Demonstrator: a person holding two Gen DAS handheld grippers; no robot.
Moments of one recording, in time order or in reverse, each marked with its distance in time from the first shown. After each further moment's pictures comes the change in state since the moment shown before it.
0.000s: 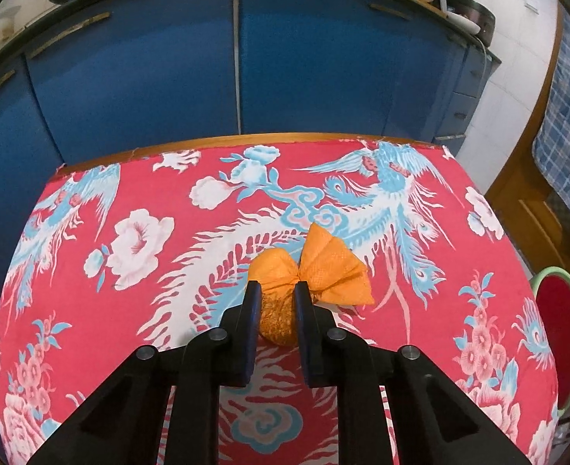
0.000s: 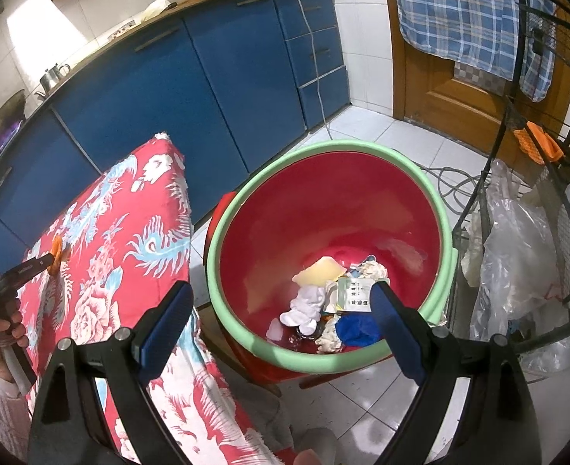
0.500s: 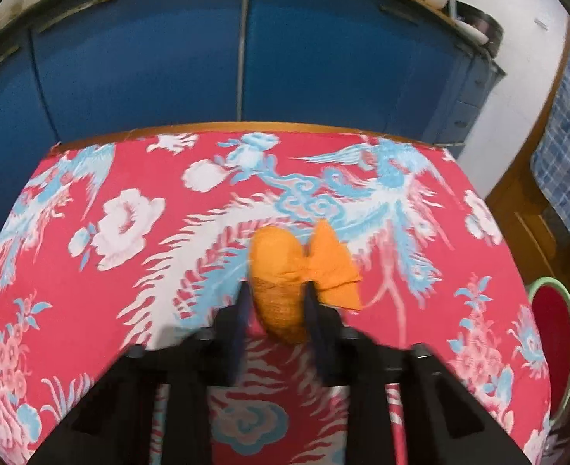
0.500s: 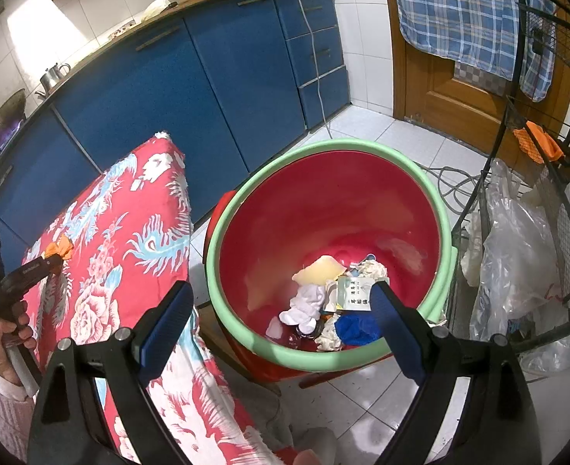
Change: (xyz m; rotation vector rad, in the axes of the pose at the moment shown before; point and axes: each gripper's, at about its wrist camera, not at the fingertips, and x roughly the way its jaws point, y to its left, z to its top) left arm 0.006 -0.001 -0.007 -0.054 0.004 -0.043; right arm -0.001 0.000 -0.001 0.001 0.002 -0.001
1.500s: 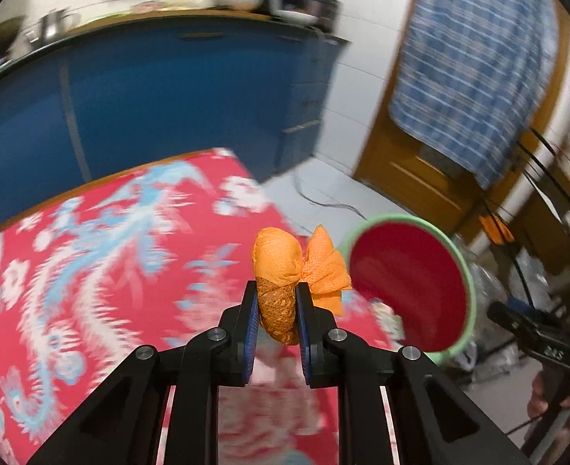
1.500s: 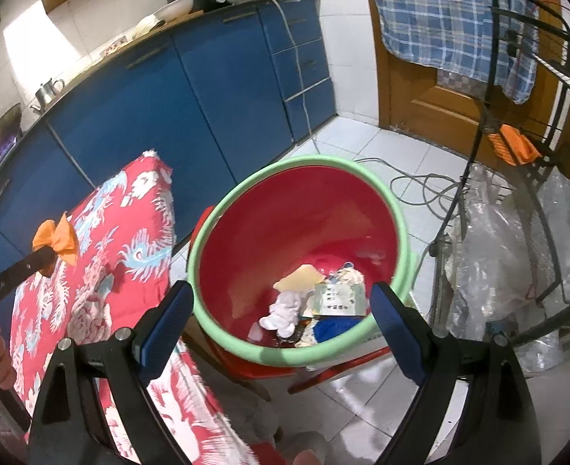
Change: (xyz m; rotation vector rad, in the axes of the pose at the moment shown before) left arm -0.104 -0.158 -0.044 0.348 -0.032 -0.364; right arm -0.027 -0.031 0.000 0.026 -0.050 -0.032
